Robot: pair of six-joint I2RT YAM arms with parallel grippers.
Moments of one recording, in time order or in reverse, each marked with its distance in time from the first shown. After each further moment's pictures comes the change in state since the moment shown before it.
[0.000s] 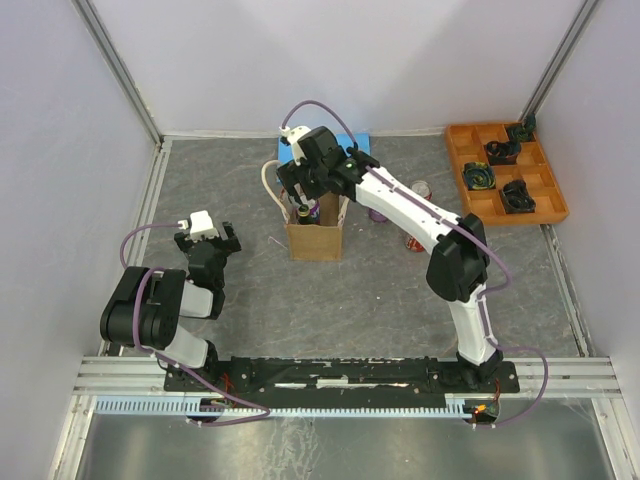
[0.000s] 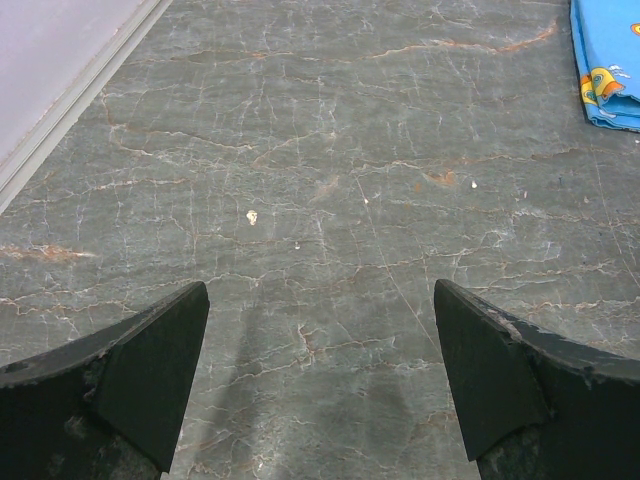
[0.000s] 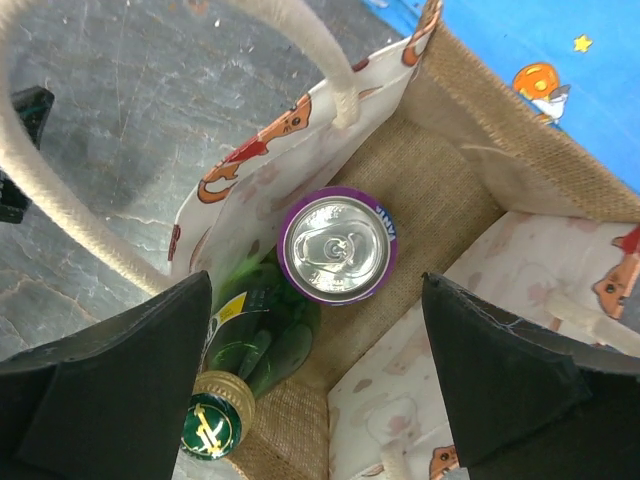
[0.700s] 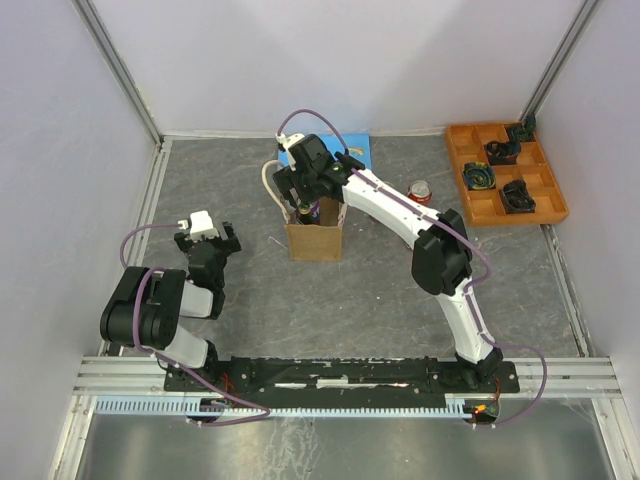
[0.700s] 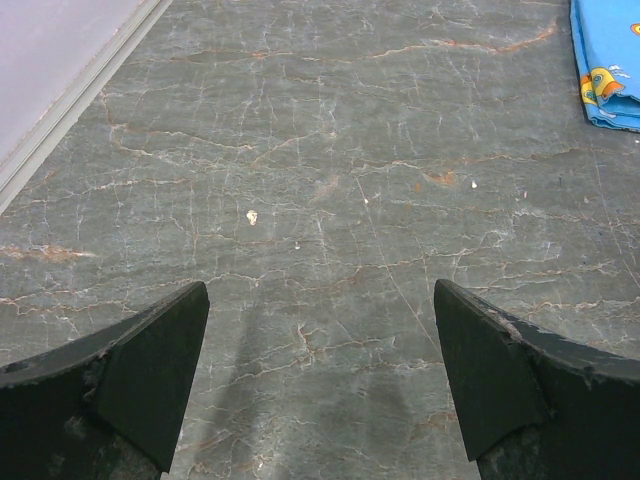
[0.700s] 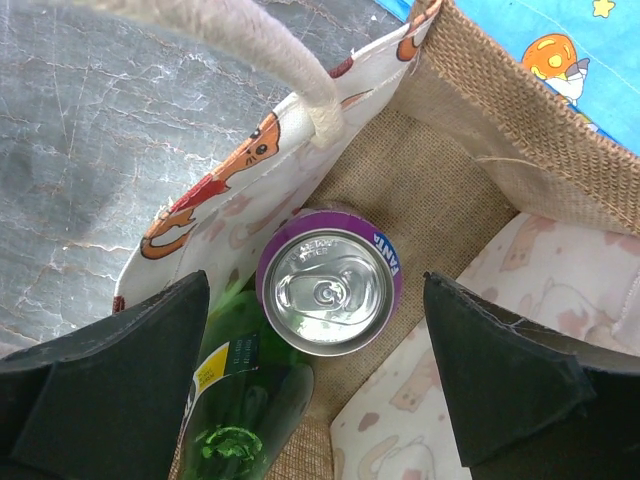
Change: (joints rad) left arm 0.000 0.000 0.000 0.000 0.000 0.000; right arm 0.010 0.136 0.072 -0.018 0.060 0.041
